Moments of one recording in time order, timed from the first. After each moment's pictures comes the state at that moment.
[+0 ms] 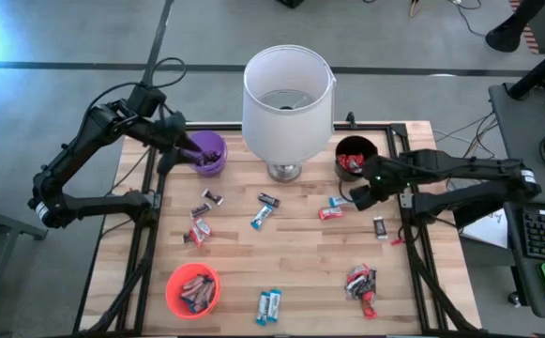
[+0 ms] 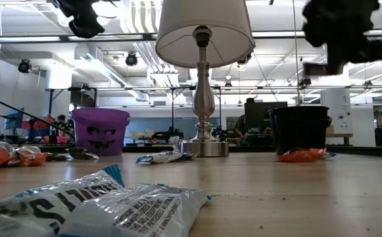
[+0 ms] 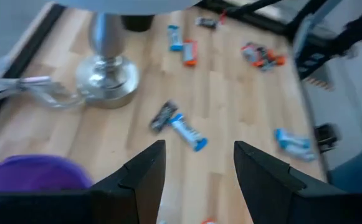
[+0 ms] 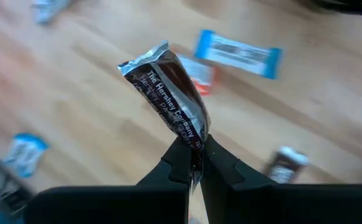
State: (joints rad) left arm 0.82 1.03 1.29 -1.19 0.70 0.38; right arm -0.10 0.99 0.95 -1.09 -0.11 1.00
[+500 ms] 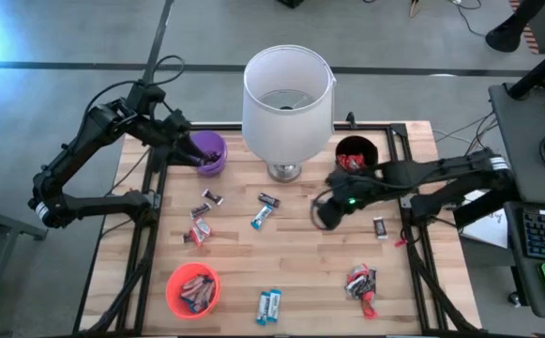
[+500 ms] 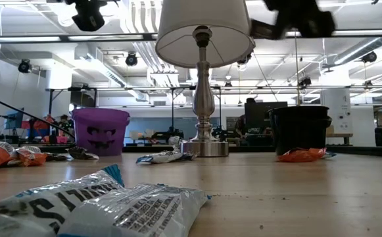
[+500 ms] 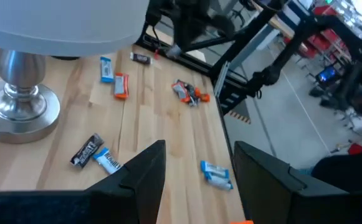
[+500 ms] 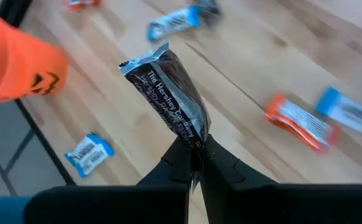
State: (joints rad) left arm 0.81 1.03 1.29 -1.11 1.01 0.19; right arm 0.14 1.34 1.27 -0.91 0.03 0.98
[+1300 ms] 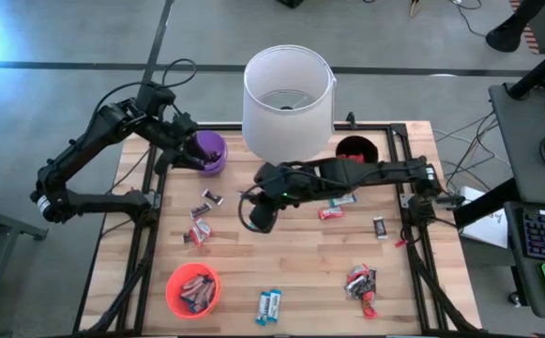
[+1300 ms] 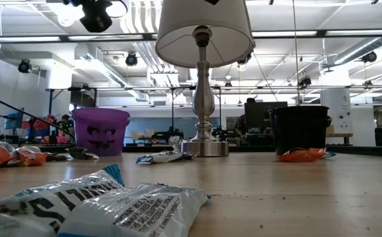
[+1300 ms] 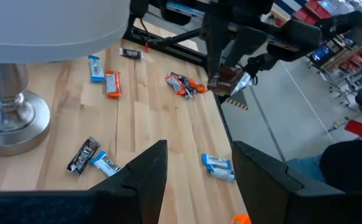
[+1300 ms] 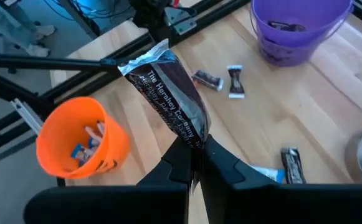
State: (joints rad) left arm 0.75 1.08 1.29 -1.09 1.00 0.26; right arm 0.12 1.94 2.12 -0.89 0.16 0.58
